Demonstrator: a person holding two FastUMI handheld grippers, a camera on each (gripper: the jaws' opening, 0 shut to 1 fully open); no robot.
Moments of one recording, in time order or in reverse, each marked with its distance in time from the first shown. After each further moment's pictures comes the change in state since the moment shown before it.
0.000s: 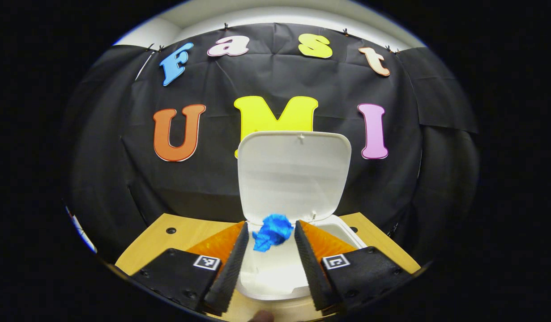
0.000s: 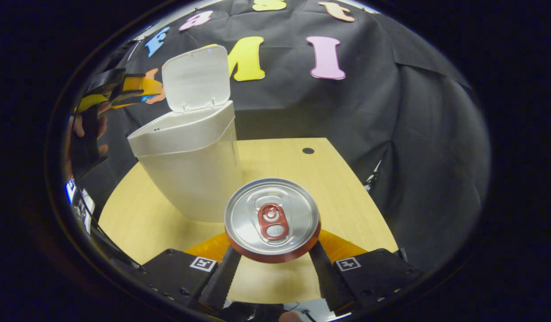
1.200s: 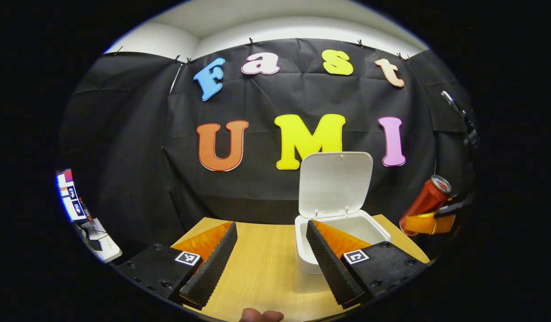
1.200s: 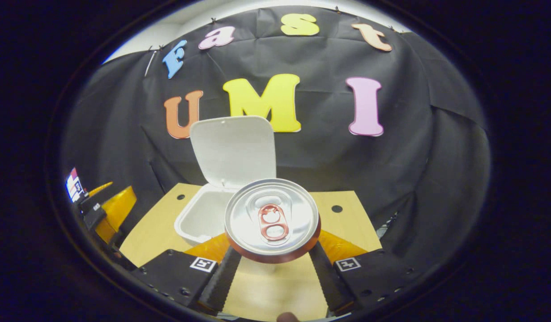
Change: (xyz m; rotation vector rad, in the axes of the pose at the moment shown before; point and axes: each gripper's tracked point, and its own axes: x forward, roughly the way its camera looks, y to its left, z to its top) left arm -0.115 0.089 0.012 -0.002 -0.052 0.191; right arm -0.027 0.109 0.210 -0.087 -0.169 0.160
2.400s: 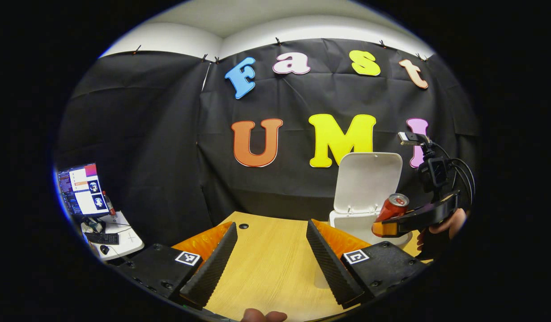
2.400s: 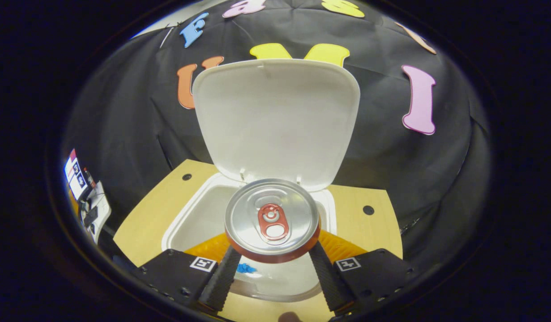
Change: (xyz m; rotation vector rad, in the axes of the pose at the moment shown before) left arm -0.028 0.050 -0.001 -0.024 0.030 0.171; right arm 0.119 0.056 -0.024 -0.105 0.176 0.072
